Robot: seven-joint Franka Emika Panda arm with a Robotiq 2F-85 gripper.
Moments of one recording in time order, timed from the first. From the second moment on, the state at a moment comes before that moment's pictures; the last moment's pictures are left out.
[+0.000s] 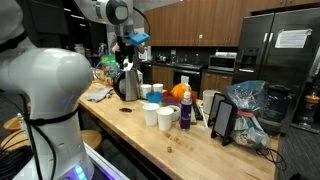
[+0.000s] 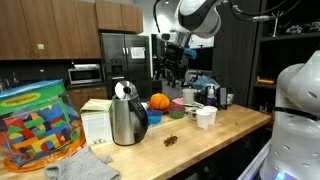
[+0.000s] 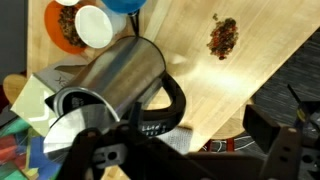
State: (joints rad) arm 0.36 -0.53 -0.04 -2.60 0.20 2.36 -1.67
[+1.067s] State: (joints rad) arm 0.35 -0.47 -0.14 -2.75 0.35 2.35 -1.86
